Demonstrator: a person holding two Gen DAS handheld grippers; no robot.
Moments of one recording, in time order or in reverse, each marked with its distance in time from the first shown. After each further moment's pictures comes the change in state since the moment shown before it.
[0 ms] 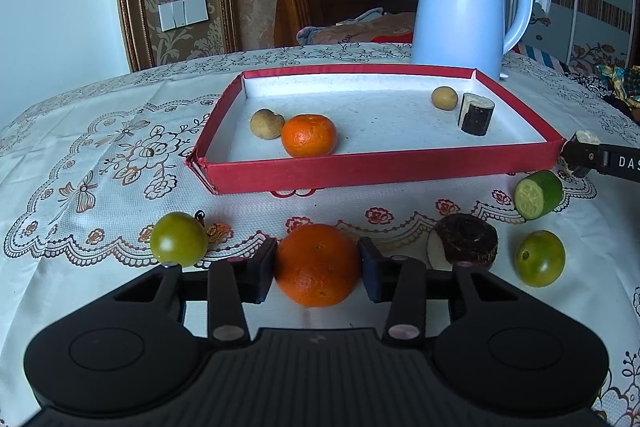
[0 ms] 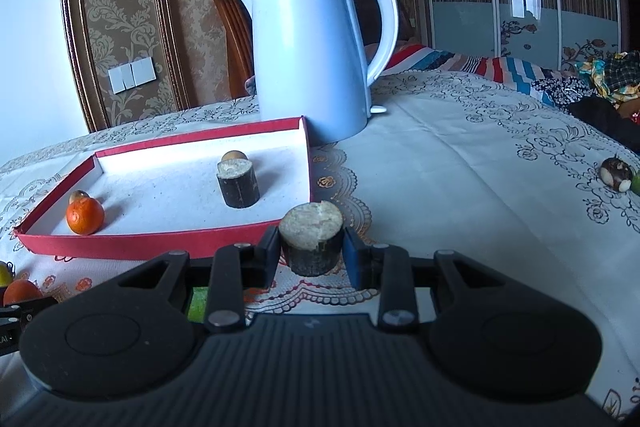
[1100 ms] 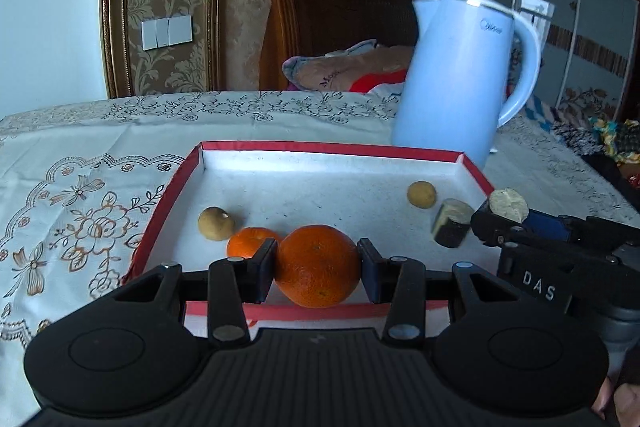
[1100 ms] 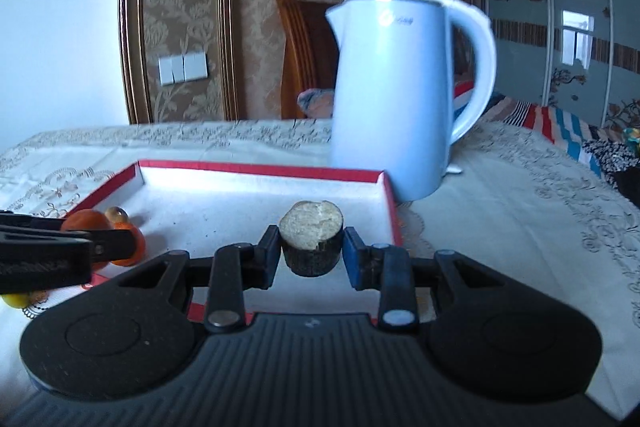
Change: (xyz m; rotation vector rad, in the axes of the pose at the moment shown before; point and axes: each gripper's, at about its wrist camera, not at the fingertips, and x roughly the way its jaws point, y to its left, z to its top) left arm 0.032 -0.020 0.081 -0.085 -0.056 -0.056; right arm 0.033 0.058 0.044 -0.172 -0.021 0.104
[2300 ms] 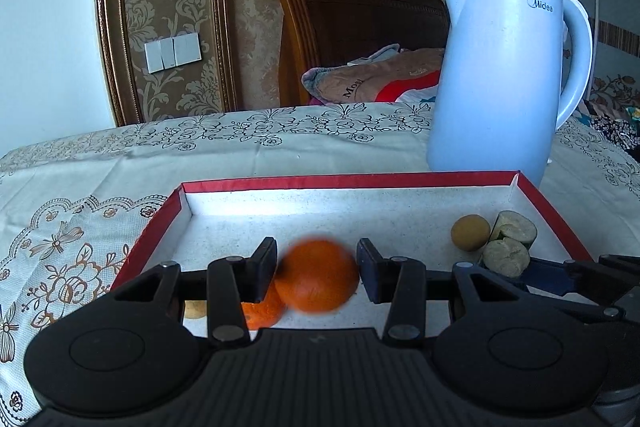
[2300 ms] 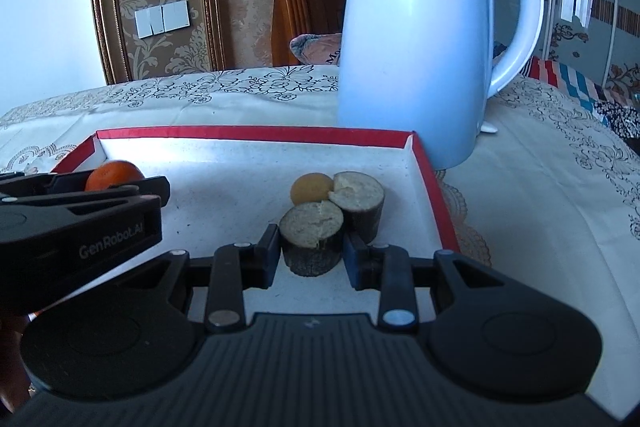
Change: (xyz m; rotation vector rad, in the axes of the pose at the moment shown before) left arm 0.074 -0.015 0.023 0.056 -0.041 0.098; right arm 0.079 0.009 0.005 0.028 0.165 -0.027
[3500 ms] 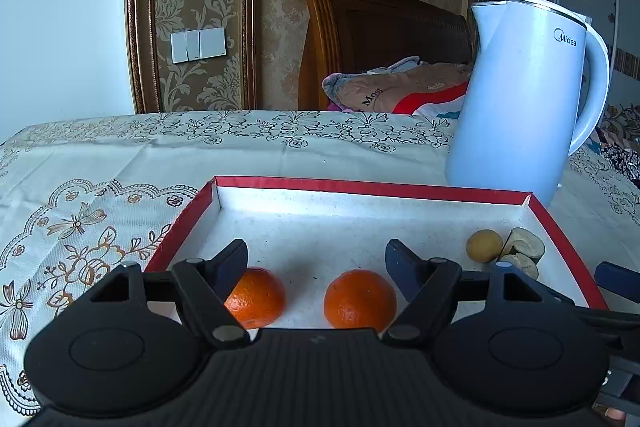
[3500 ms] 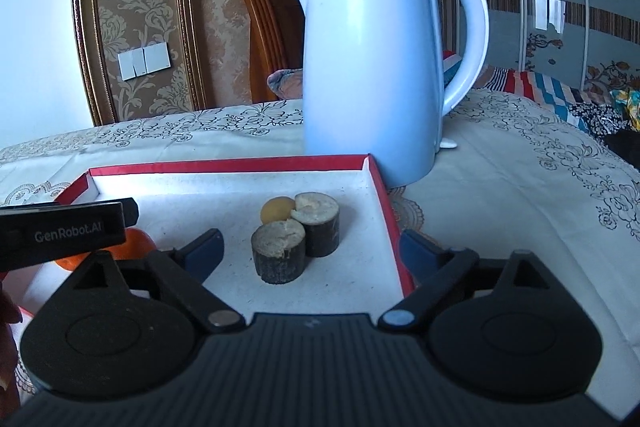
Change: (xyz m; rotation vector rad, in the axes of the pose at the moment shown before) left arm -0.015 0.021 0.001 -0.093 -0.011 0.024; right arm -0.030 -0.018 -0.008 0.072 -0.115 -0.041
